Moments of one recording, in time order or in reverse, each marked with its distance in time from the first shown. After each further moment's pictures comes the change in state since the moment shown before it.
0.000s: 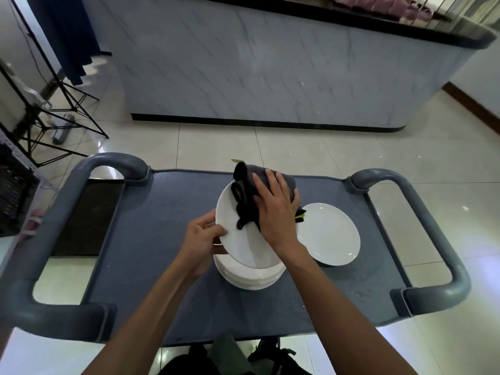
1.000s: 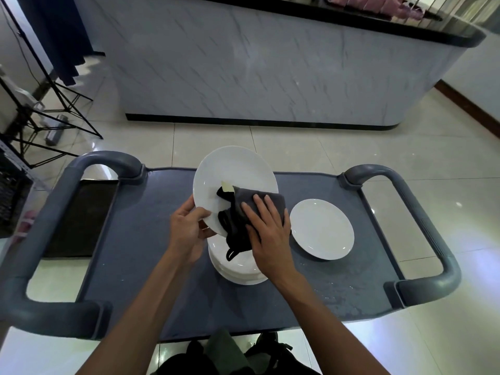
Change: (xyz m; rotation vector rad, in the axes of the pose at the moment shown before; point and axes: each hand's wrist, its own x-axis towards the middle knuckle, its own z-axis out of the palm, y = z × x) left_hand 0.002 0.014 0.004 -0.199 0.199 0.086; right_hand -0.071 0.004 0.003 0.103 0.022 -0.097
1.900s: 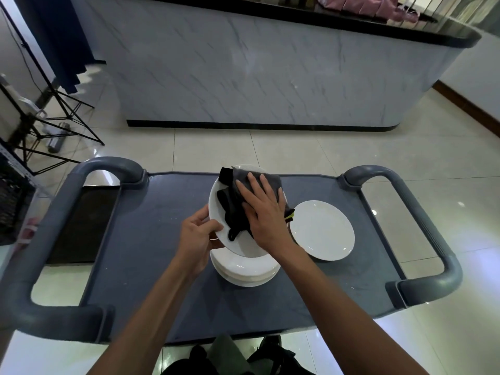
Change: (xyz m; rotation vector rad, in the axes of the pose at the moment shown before) left_hand -0.014 -0.006 0.005 0.151 -0.129 -0.022; right_hand 0.055 -0.003 -0.009 0.022 -0.136 -0.024
